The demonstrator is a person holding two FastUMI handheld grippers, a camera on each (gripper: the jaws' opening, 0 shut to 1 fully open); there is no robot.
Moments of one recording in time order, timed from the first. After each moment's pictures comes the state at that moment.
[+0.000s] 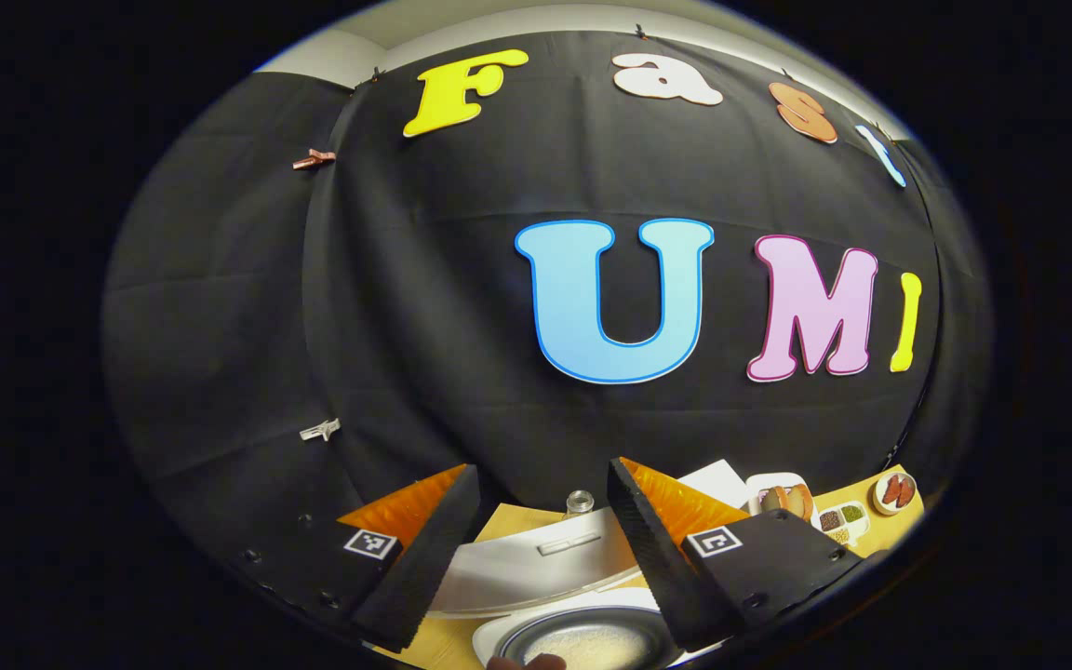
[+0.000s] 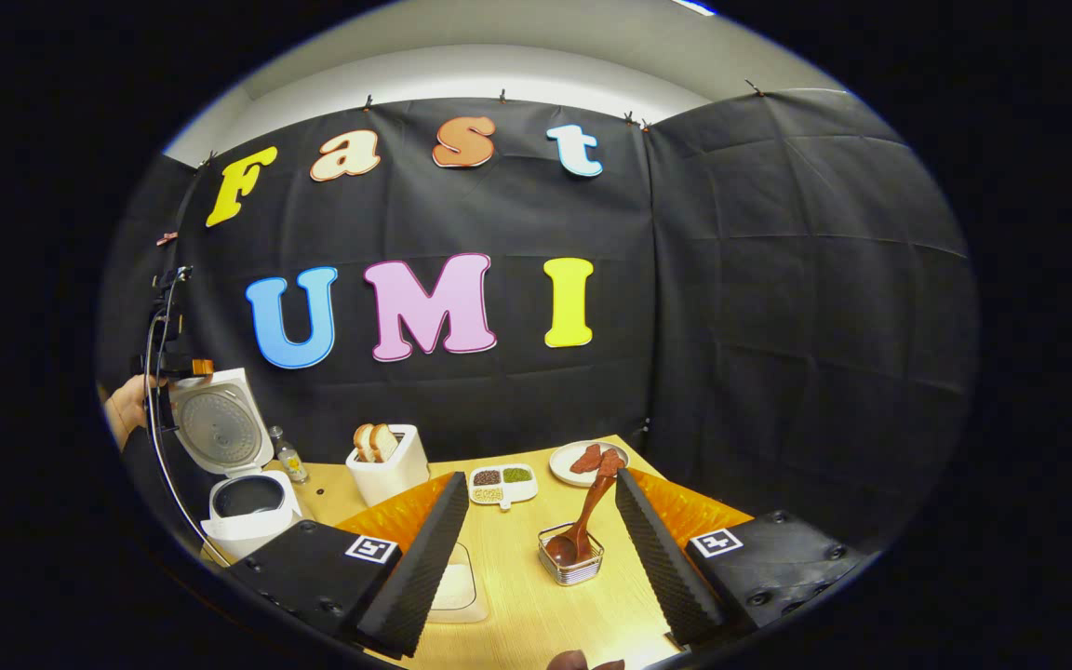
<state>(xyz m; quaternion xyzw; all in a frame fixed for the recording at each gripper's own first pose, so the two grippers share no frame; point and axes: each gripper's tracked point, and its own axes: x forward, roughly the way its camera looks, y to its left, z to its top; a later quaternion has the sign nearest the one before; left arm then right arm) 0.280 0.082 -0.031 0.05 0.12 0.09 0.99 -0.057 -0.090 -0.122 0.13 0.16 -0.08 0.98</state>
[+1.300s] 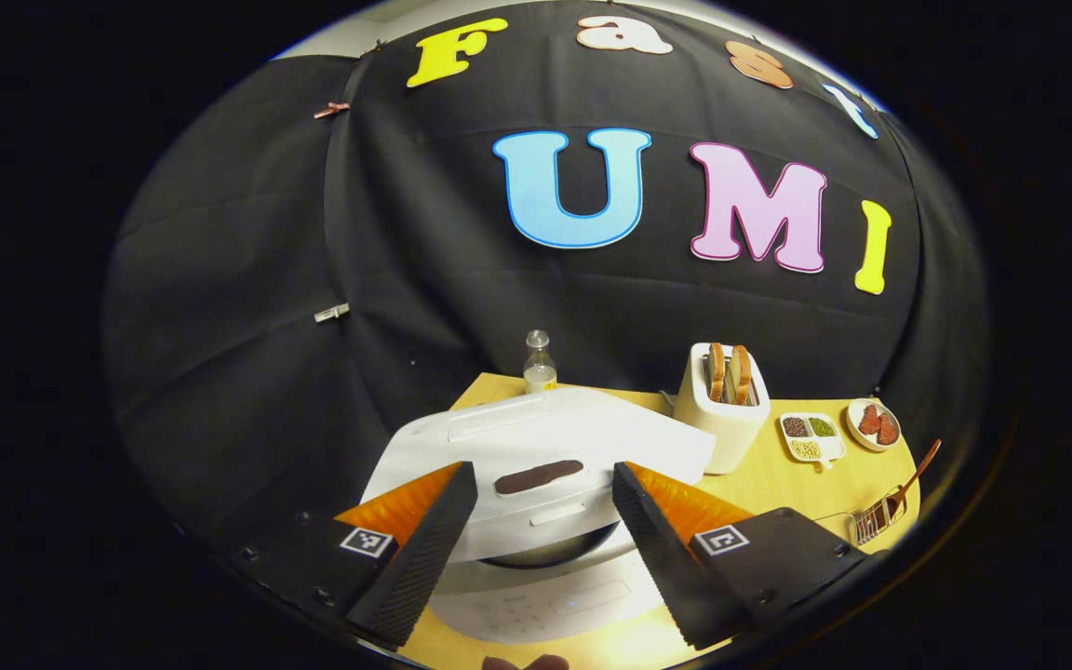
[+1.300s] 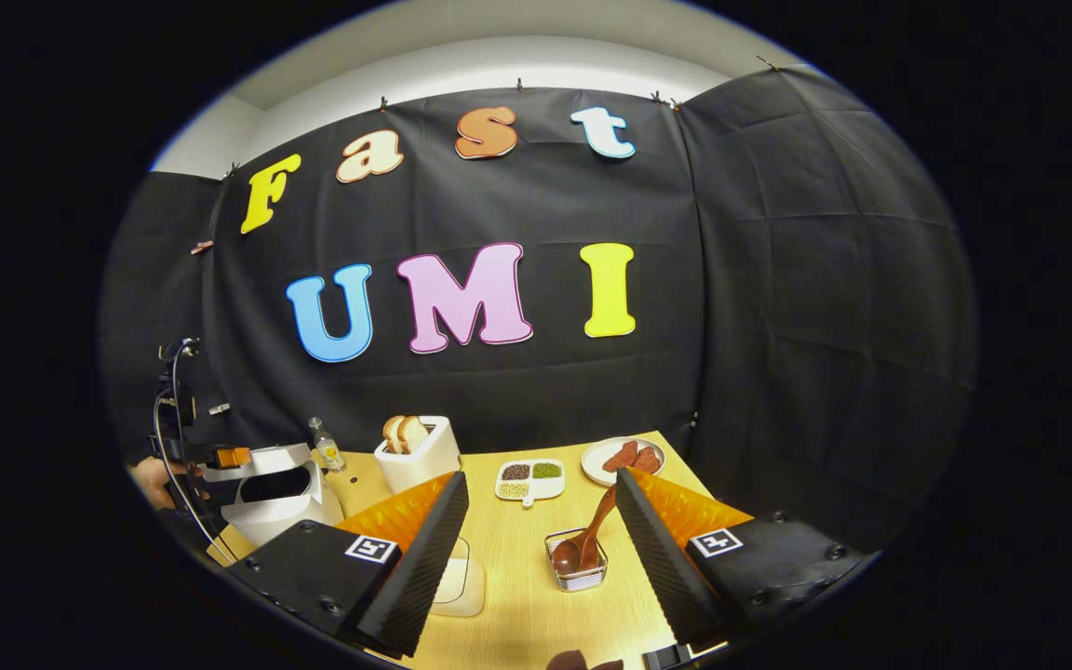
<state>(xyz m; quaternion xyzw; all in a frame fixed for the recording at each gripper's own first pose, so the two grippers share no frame) 0.116 -0.020 -0.181 -0.01 0.25 0.10 0.96 -0.037 -0.128 -0.134 0.16 0.16 0.00 0.97</state>
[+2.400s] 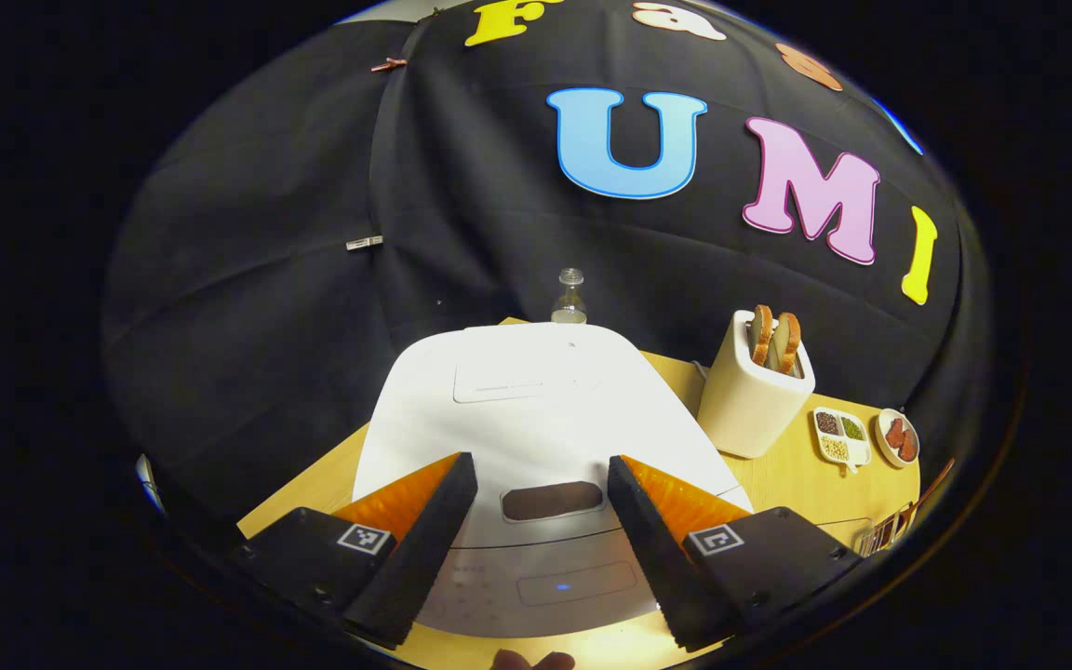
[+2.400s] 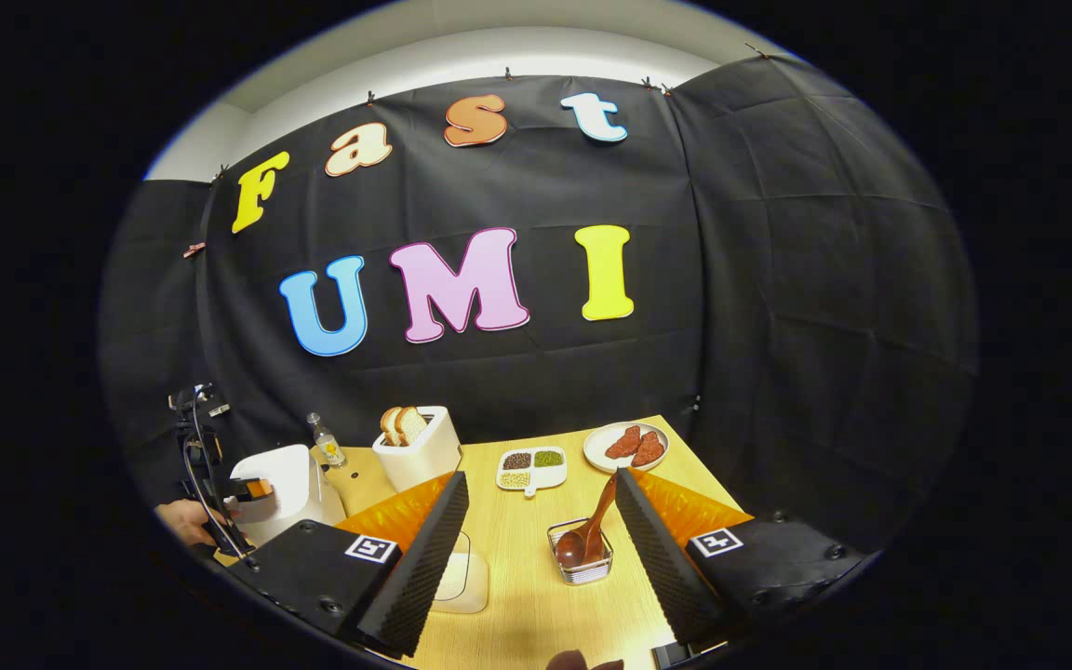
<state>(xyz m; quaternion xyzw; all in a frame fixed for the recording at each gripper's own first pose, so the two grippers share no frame) 0.114 -0.019 -0.258 -0.04 0.27 0.16 0.95 -0.032 -0.126 -0.152 0.16 0.18 0.01 0.97</state>
